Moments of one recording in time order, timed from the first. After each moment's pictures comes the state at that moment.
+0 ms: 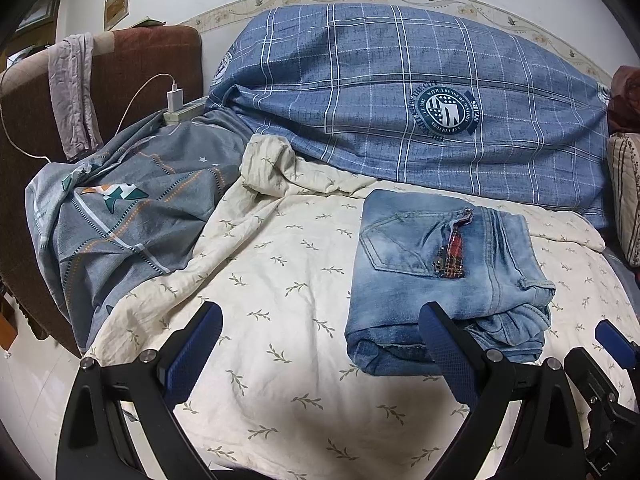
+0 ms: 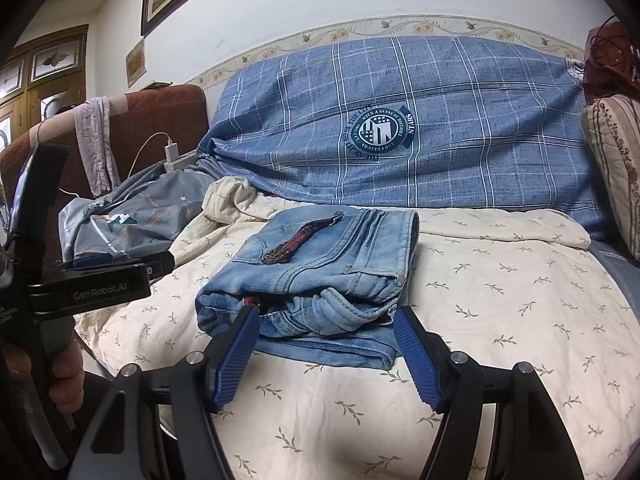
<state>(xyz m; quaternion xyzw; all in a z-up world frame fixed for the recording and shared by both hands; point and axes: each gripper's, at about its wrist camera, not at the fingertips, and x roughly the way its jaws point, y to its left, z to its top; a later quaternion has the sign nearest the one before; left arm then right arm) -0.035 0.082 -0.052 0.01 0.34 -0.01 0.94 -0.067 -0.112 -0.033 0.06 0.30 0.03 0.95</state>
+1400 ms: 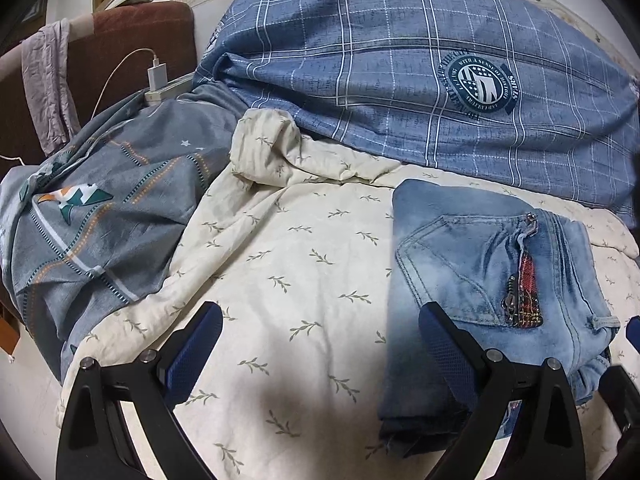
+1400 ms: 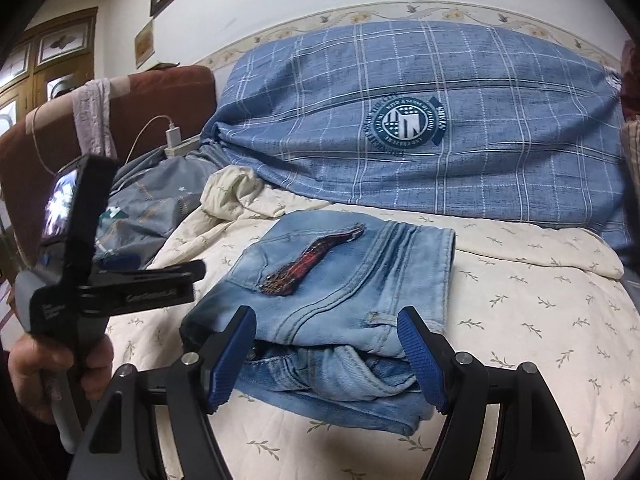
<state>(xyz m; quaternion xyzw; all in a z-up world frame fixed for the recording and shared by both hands) 0.050 0.086 -0.088 0.02 0.38 0.00 0.92 0.000 -0.098 -0.042 0.04 0.32 0.06 0.94</state>
